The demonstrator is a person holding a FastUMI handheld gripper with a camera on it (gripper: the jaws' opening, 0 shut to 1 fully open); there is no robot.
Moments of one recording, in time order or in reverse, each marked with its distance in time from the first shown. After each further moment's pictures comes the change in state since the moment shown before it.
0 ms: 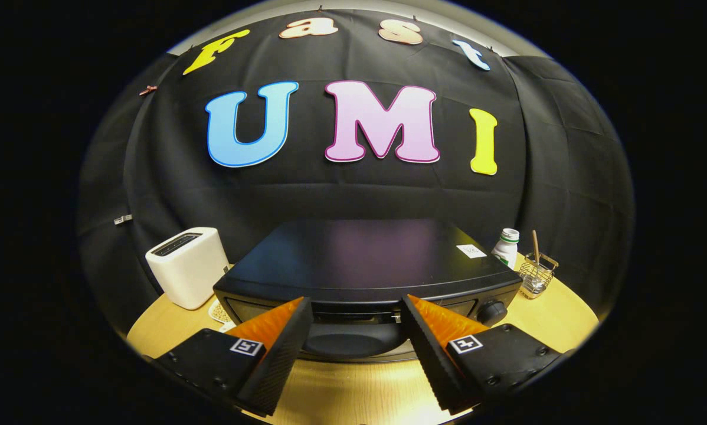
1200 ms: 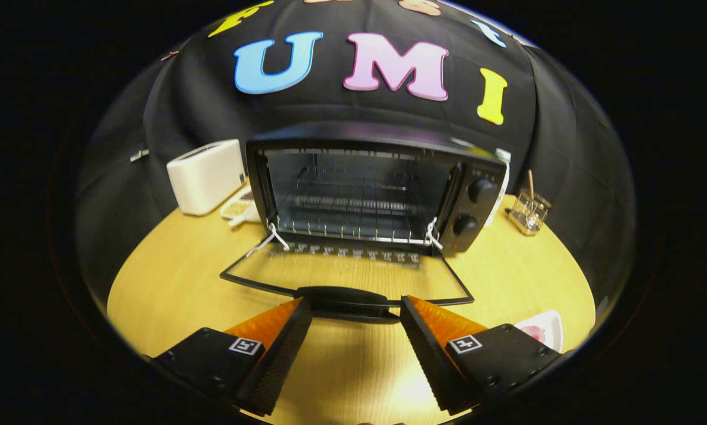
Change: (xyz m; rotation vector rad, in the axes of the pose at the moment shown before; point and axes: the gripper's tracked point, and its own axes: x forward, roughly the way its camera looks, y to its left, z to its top) arm -0.101 -0.012 -0.159 -0.085 0.365 0.021
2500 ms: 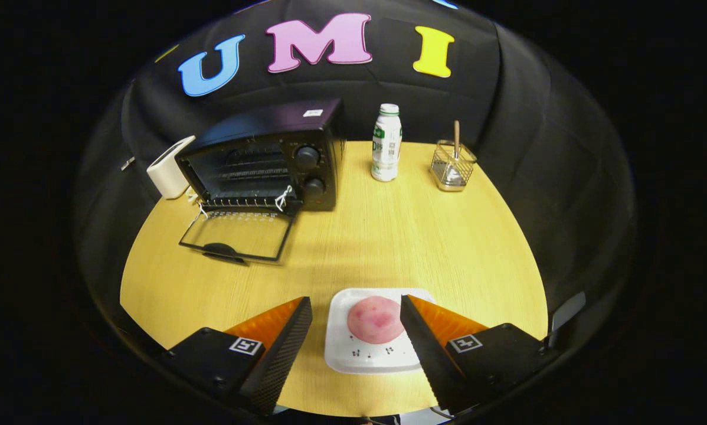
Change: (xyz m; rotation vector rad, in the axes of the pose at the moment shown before) arm -0.099 -0.240 -0.023 0.058 0.260 0.028
